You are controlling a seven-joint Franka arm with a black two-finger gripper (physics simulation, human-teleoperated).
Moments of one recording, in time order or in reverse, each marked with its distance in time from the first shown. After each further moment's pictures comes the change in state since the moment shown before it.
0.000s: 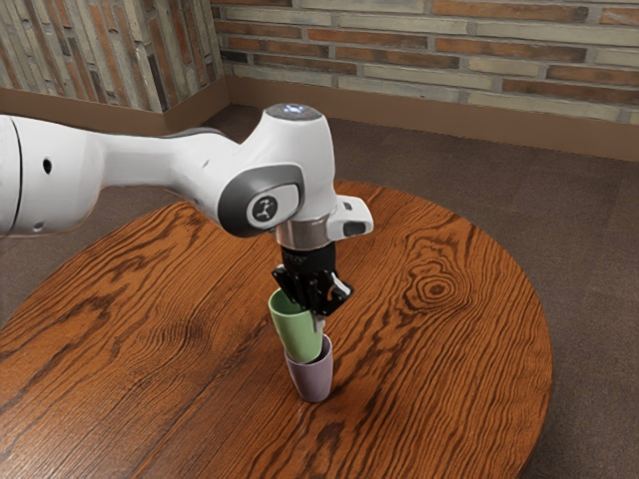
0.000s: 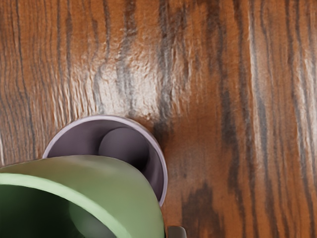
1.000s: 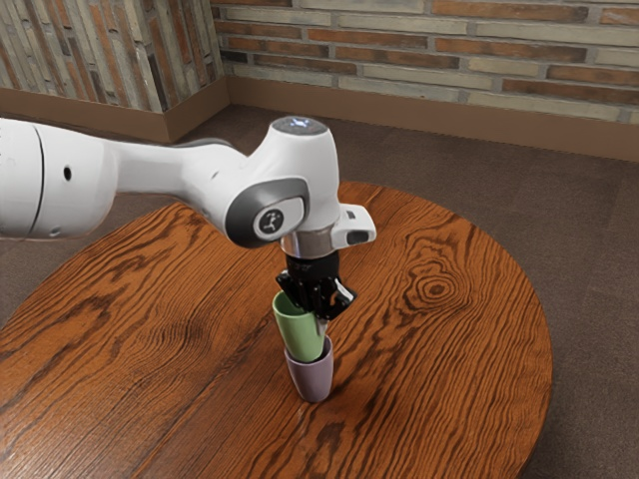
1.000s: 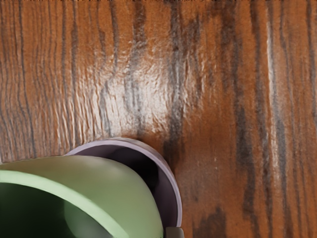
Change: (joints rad) arm 0.008 0.045 0.000 -0.003 0.027 0.061 -0.016
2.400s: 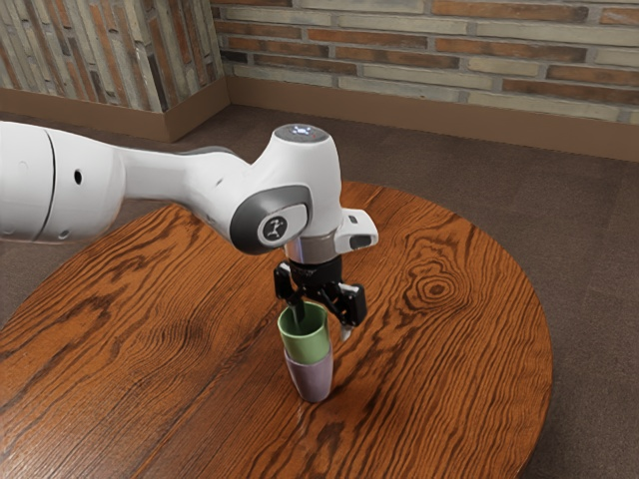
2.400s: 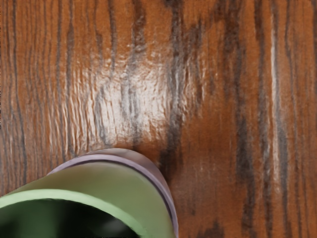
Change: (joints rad) arm 0.001 0.014 0.000 0.000 -0.007 0.026 -0.023
